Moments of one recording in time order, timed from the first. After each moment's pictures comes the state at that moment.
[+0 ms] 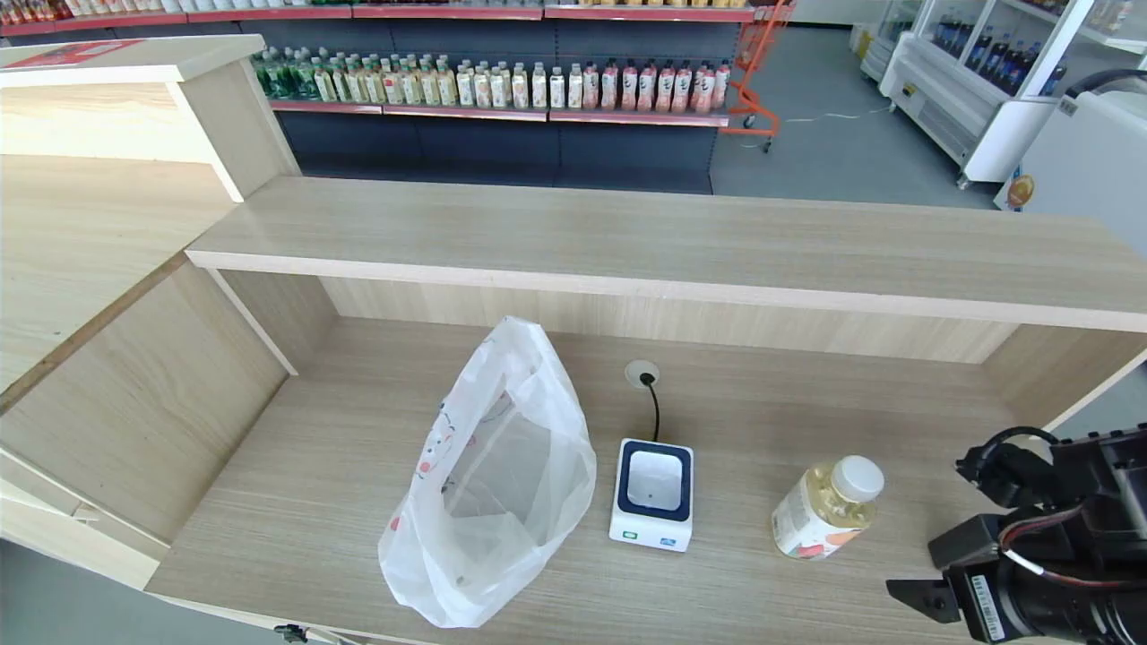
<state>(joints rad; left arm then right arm) 0.00 0.00 0.00 0.00 -0.02 0.00 0.22 1.40 -0.40 -0.14 -0.10 0.03</state>
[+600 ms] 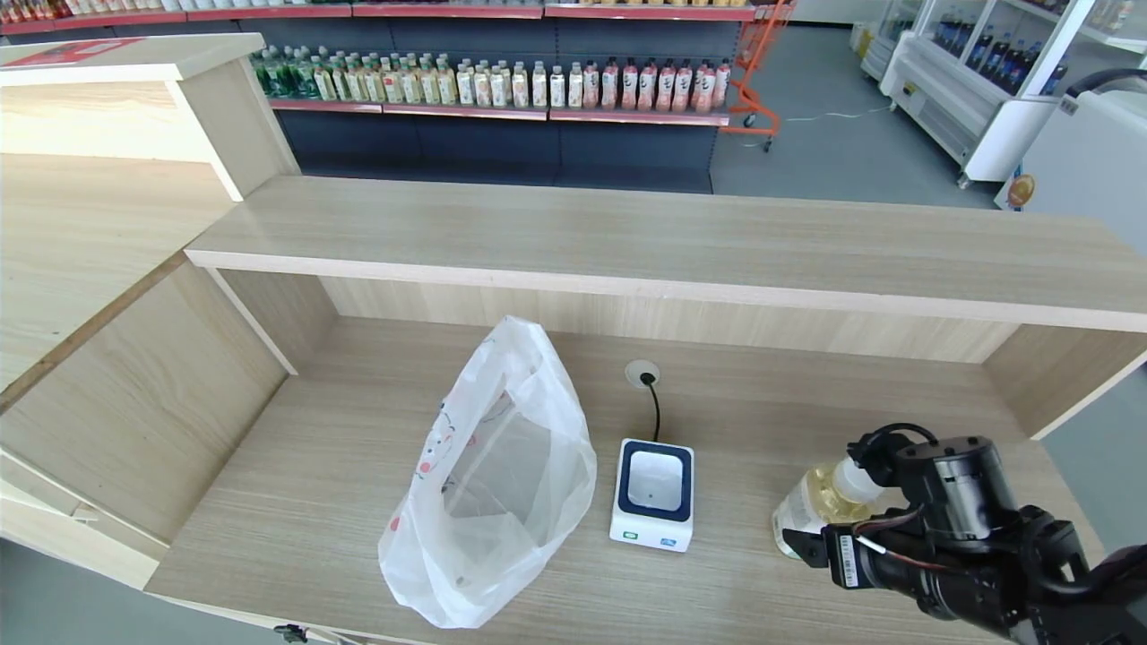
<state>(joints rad) 0.00 0.00 0.00 0.00 -0.02 0.00 0.39 1.79 -0.34 -0.74 -0.23 0.21</state>
